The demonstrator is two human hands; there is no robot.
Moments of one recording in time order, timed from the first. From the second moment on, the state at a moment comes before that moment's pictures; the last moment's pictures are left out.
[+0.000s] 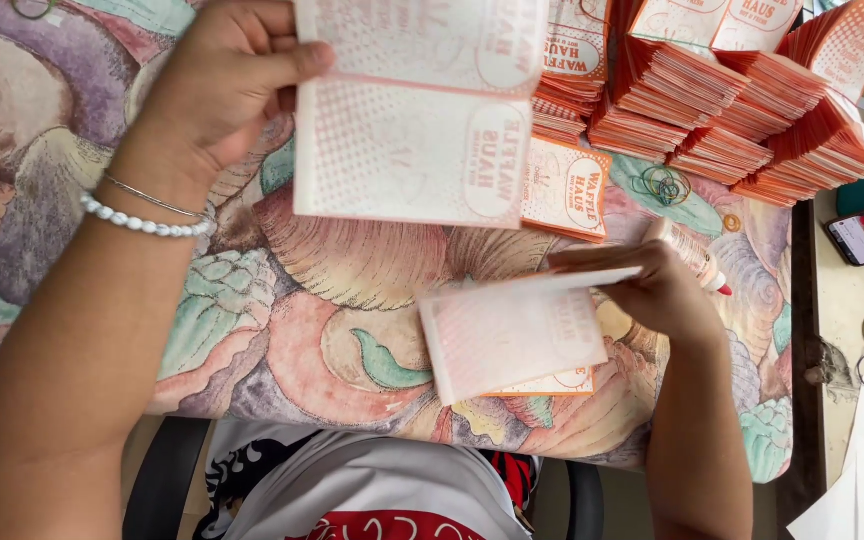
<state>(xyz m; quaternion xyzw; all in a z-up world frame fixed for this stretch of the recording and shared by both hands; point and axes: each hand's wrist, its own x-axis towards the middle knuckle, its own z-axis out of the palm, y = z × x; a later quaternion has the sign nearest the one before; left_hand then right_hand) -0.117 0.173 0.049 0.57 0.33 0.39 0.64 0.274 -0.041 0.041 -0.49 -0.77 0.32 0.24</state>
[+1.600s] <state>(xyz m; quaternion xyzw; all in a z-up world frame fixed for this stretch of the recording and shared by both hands) -0.112 0.058 0.033 0.61 0.30 0.35 0.64 0.252 -0.034 -0.027 -0.50 -0.47 0.46 0.56</state>
